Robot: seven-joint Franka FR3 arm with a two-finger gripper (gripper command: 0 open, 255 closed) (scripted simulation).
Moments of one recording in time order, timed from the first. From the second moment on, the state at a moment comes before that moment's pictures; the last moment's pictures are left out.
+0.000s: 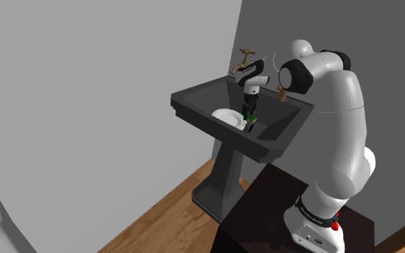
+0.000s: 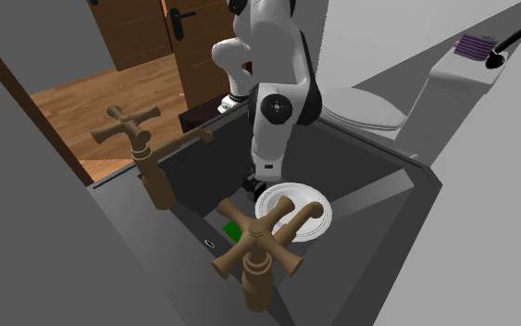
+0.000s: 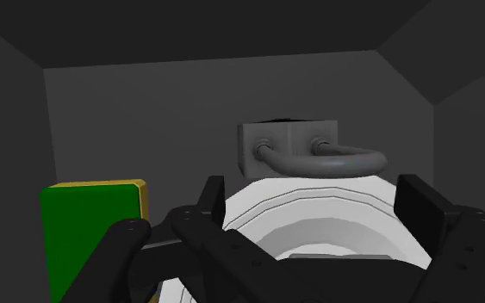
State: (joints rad) arm -0.21 0.56 -0.50 -1.67 0.21 1.91 -0.76
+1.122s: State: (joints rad) arm -0.21 0.59 -0.49 -1.71 0.22 1.97 -0.77
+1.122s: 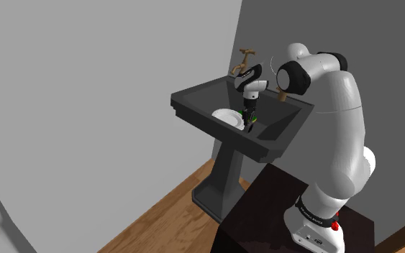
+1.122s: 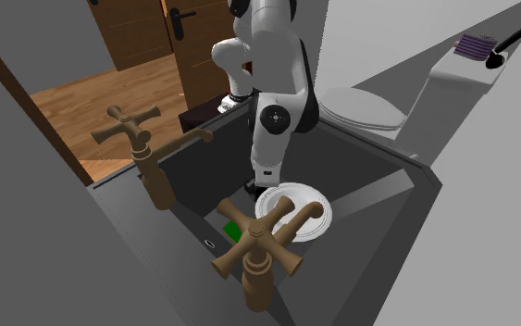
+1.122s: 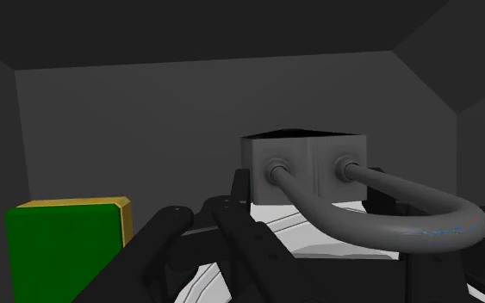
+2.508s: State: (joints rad) arm -0.19 0.48 -0.53 -1.65 0.17 1.82 -0.75
